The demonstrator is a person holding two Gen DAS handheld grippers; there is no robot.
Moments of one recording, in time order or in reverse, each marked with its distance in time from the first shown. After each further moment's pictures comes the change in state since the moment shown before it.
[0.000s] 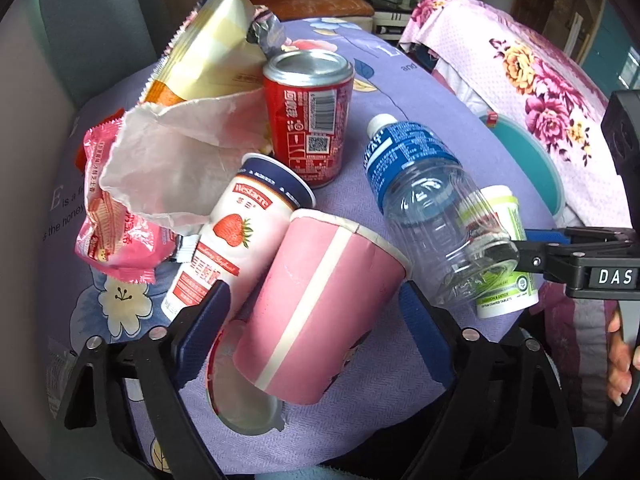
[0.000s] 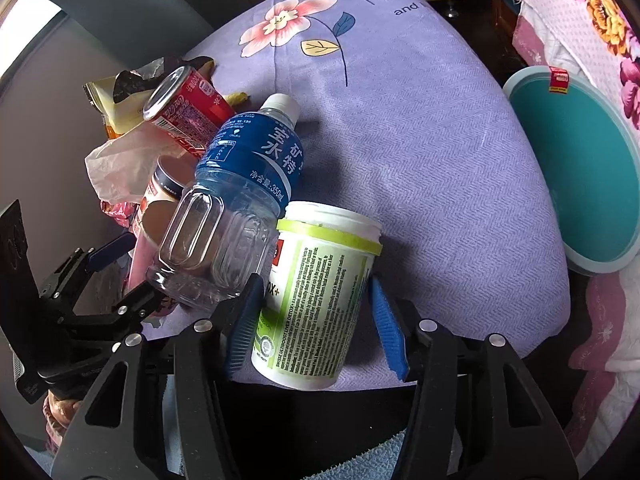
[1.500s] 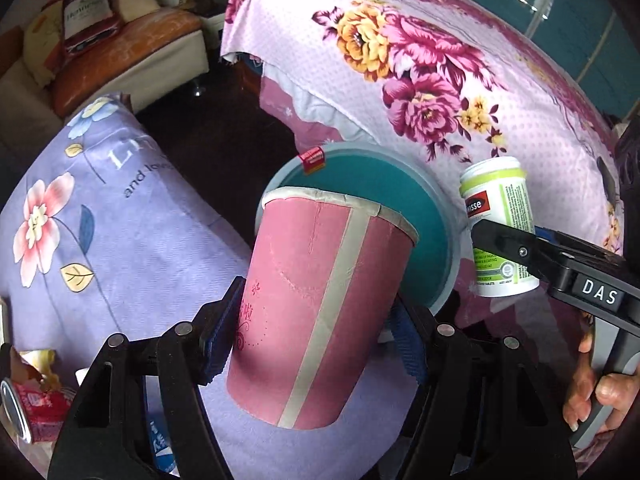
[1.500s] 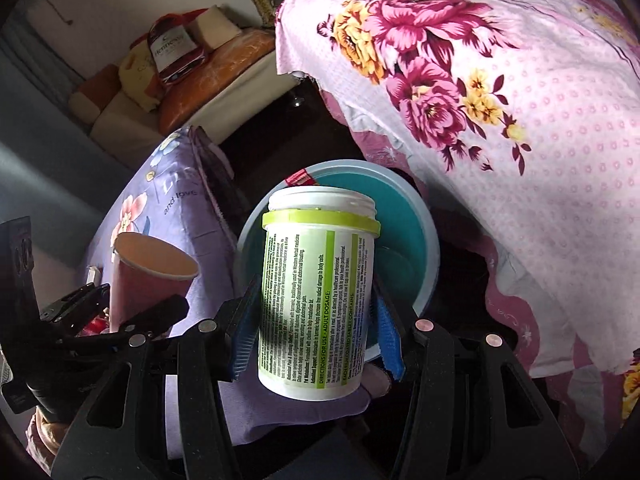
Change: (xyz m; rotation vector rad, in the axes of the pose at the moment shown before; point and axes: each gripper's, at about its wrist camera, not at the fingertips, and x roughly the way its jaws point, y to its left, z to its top) left arm 0.075 -0.259 0.145 0.364 0.053 -0.243; right arm -0.136 -0.223 0.014 0.406 -0.396 -0.210
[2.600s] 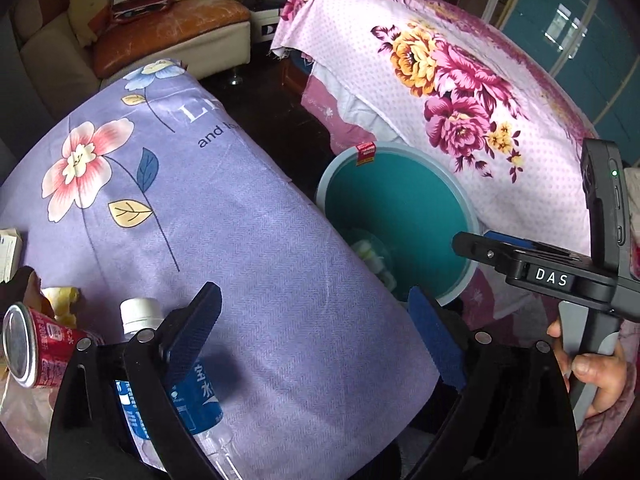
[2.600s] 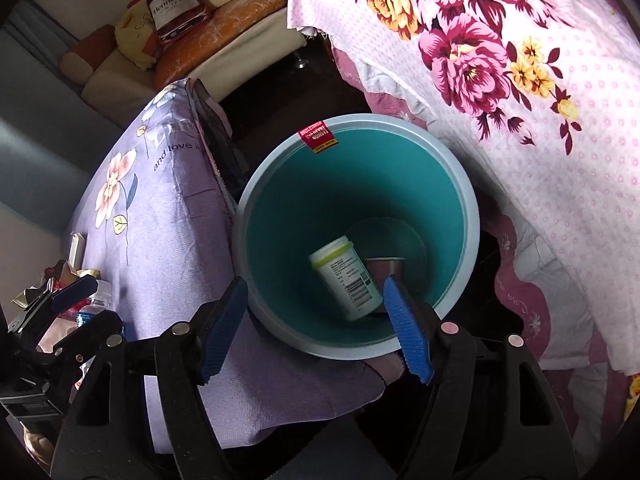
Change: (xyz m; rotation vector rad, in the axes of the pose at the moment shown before) left arm -0.051 0.062 -0.051 -0.168 -0.061 0.010; right arm 0.034 0.049 -0.013 -0.093 0.125 -0.021
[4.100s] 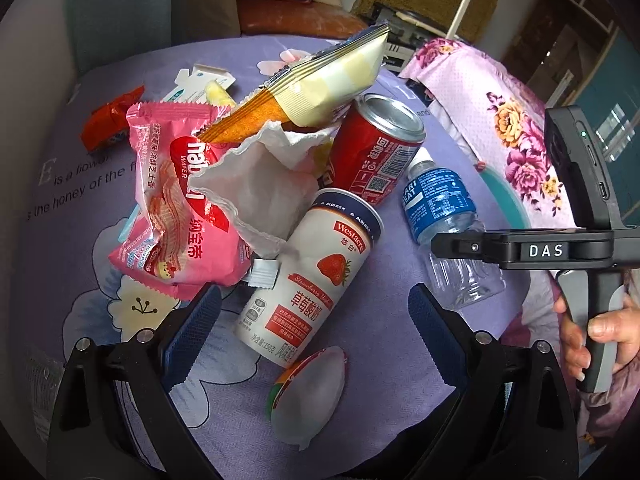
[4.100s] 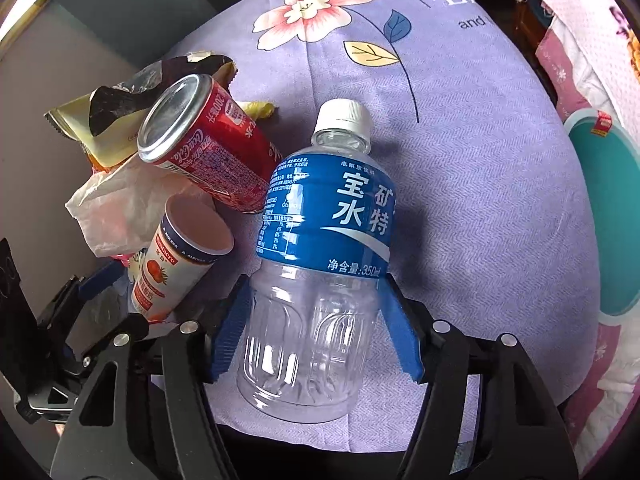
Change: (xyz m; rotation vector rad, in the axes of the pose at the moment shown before) left arm -0.110 0.184 -0.176 -0.316 -0.124 0.073; right arm 0.060 0.247 -0.091 -0.427 0.276 0.114
